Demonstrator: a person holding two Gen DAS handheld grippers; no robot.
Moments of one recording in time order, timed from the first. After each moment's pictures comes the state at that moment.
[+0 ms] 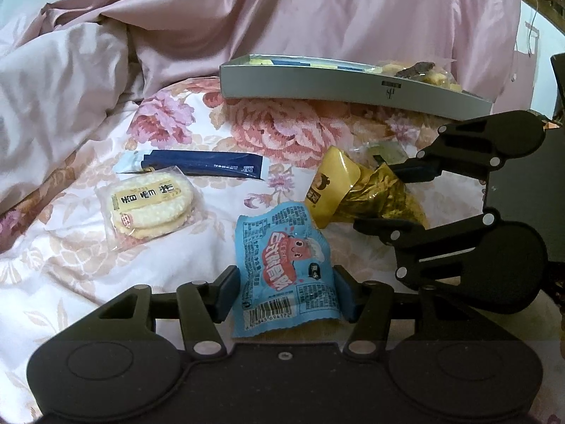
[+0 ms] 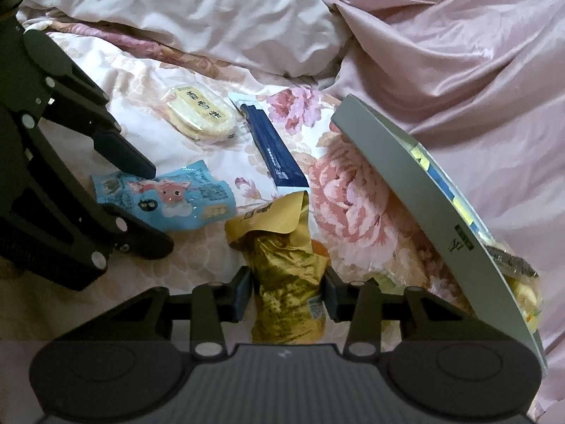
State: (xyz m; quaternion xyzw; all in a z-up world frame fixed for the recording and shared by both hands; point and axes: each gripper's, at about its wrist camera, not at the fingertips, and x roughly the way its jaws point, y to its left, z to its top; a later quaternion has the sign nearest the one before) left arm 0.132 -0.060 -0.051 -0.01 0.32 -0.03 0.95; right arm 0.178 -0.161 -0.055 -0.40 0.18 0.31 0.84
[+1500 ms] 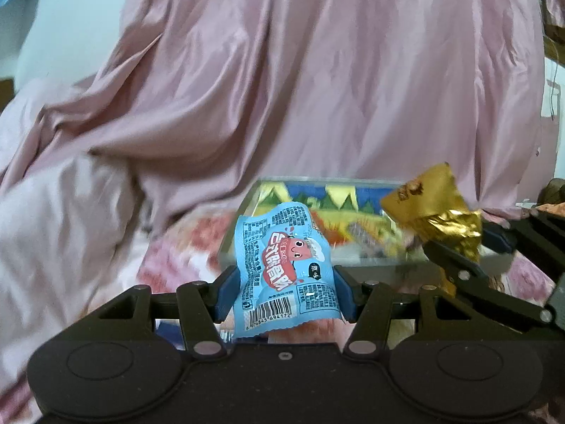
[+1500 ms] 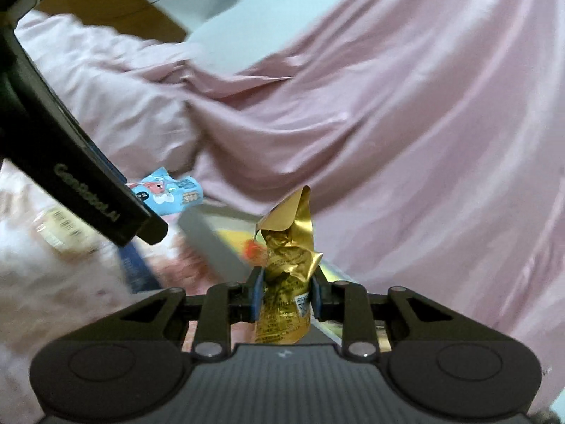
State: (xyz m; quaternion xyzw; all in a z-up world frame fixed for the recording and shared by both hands) left arm 0.224 -0.081 0.065 0.01 0.22 0.02 0.98; right arm 0.202 -0.206 0.015 -0.28 0.02 0.18 0.94
